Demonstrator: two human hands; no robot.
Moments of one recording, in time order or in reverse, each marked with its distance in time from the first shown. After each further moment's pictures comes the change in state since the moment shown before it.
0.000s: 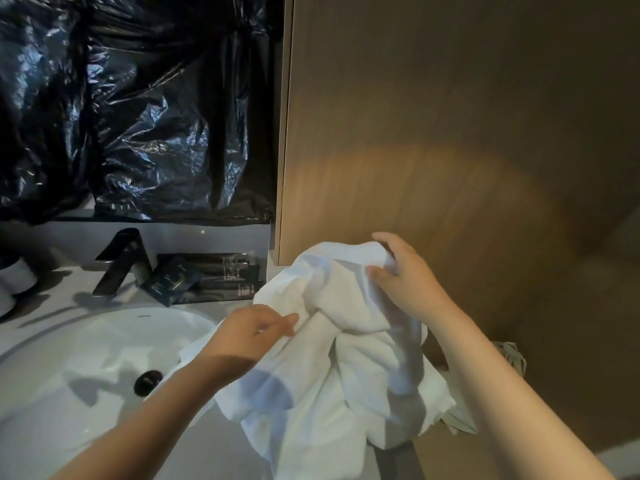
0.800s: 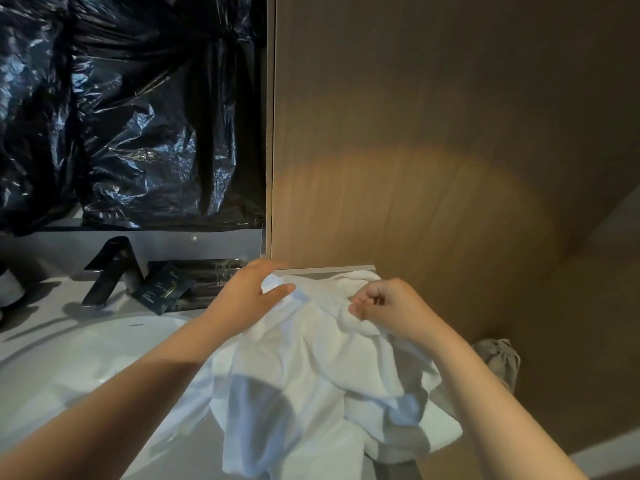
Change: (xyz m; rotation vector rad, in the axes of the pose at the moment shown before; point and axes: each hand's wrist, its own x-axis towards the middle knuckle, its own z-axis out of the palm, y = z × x) left_hand 0.057 0.012 -0.014 0.088 0.098 0.158; right_hand -0.033 0.005 0.010 0.258 -0.211 0.071
